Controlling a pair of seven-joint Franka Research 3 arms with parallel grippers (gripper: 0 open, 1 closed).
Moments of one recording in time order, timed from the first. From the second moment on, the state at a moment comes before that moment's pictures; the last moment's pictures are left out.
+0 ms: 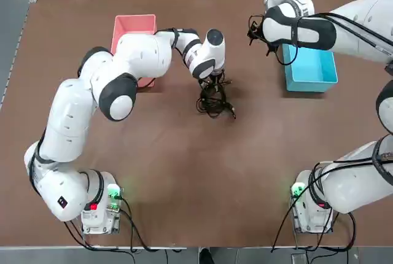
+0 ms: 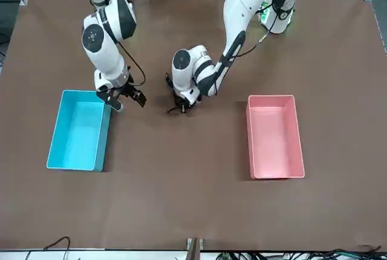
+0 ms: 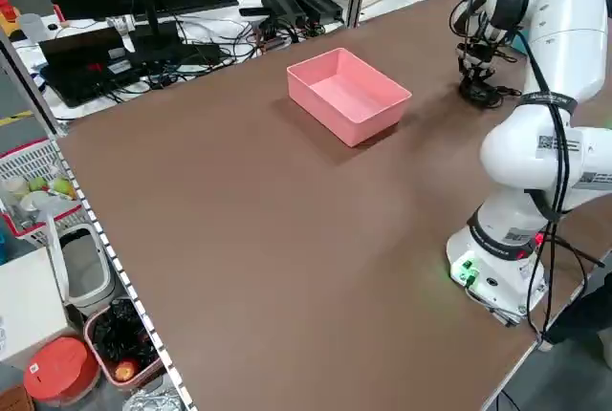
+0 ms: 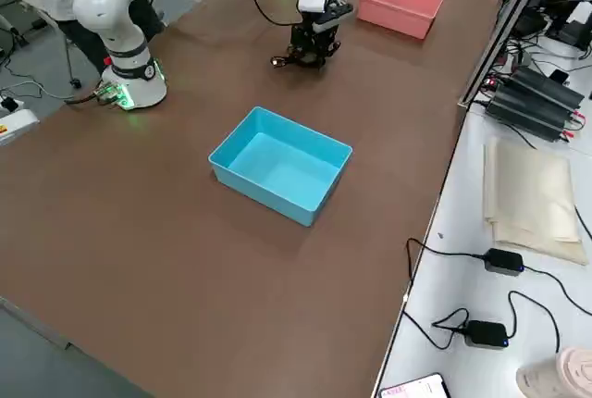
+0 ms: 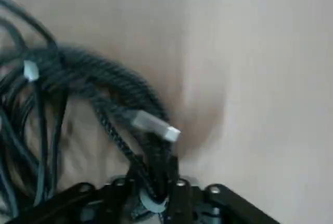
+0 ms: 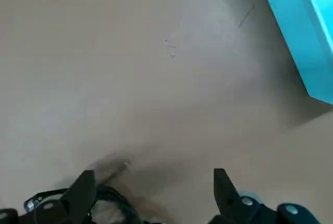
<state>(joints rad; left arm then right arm) -0.74 0.89 -0.26 -1.44 0.27 2.39 -2.74 0.49 0.05 -0.05 -2.19 0.08 2.32 0.88</state>
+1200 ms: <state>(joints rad) -0.62 0.69 -0.26 -1.36 0.17 2.21 -2.72 0.59 0.06 -0.05 -2.19 0.08 2.32 1.35</state>
